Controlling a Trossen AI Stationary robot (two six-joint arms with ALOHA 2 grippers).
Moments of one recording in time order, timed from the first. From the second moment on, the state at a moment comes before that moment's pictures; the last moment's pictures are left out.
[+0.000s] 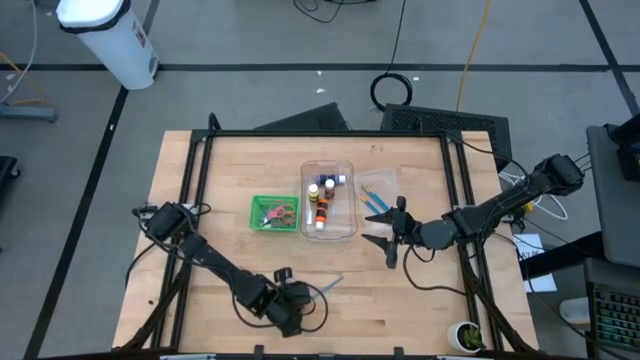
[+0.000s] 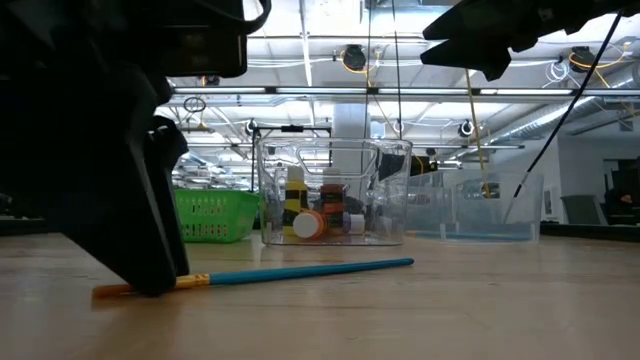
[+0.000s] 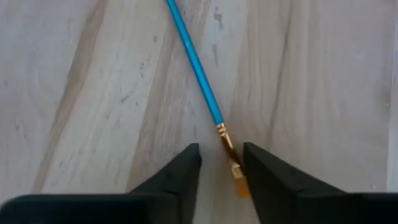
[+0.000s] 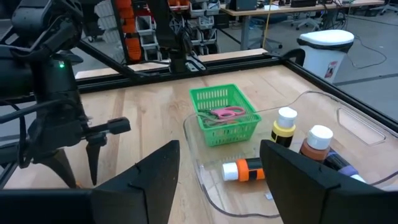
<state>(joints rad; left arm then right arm) -0.62 2.03 1.24 -0.37 -0.28 -0.79 0.43 1.12 0.56 0.29 0.63 0.25</state>
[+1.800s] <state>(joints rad) -0.56 1.64 1.24 -0.52 -0.46 -0.60 0.44 1.47 0.49 0.97 0.23 0.00</state>
